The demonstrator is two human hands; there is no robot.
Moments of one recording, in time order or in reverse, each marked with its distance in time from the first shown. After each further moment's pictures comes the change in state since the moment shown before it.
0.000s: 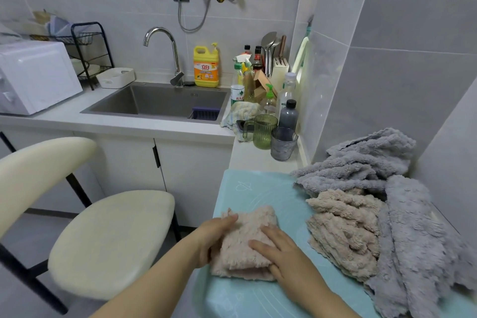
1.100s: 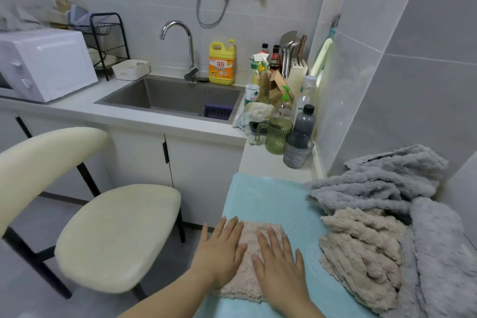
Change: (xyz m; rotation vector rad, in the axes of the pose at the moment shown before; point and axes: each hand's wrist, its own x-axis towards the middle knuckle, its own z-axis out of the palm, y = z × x) left_hand 0.026 -0.031 -0.002 1.541 0.312 0.422; right_hand 0.048 -0.016 0.027 -0.093 -0.177 0.437
